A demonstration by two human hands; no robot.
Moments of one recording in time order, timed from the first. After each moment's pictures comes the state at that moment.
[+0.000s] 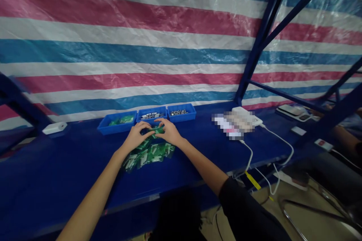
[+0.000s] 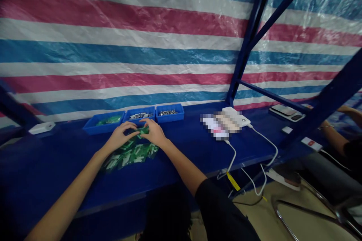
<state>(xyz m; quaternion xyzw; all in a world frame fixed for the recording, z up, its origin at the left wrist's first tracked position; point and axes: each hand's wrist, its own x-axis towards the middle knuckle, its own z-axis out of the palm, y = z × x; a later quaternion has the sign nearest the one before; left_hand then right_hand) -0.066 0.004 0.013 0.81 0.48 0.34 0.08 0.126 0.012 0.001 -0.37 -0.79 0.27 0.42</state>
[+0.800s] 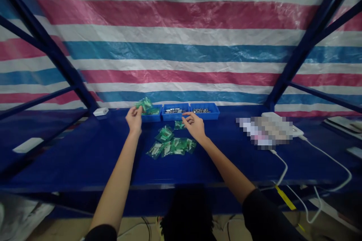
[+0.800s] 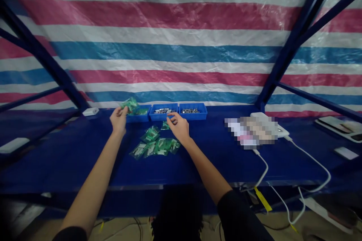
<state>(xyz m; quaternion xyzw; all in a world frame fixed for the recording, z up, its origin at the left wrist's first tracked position) -0.134 0.018 0.024 0.39 0.55 0.73 0.10 0.127 -0.004 0.011 -0.42 -0.70 0.27 0.51</state>
